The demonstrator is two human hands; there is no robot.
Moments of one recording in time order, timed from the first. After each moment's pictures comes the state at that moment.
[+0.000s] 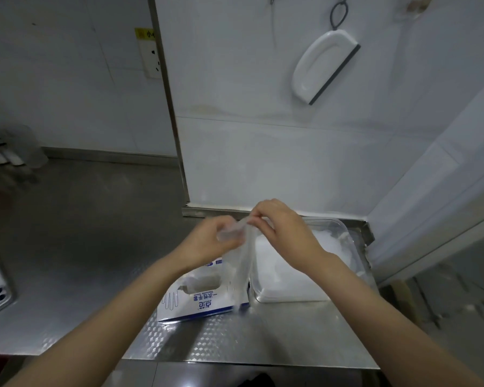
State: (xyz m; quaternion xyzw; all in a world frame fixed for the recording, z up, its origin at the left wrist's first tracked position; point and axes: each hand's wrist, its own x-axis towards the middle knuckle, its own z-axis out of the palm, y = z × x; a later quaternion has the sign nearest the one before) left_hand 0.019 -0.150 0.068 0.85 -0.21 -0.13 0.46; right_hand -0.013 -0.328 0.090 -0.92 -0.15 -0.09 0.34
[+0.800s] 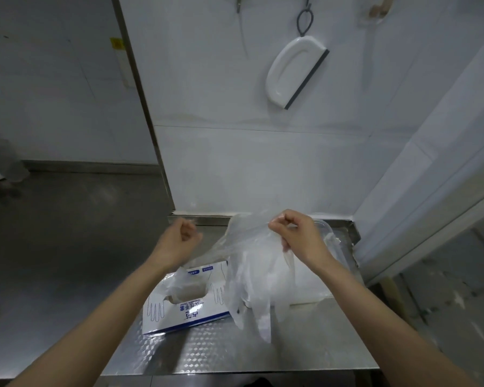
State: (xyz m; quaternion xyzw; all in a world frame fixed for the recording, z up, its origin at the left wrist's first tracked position) left_hand 0.037 -0.145 0.045 0.87 0.01 -0.13 0.47; right_hand -0.017 -0.377 0.072 -0.79 0.10 -0.05 0.61
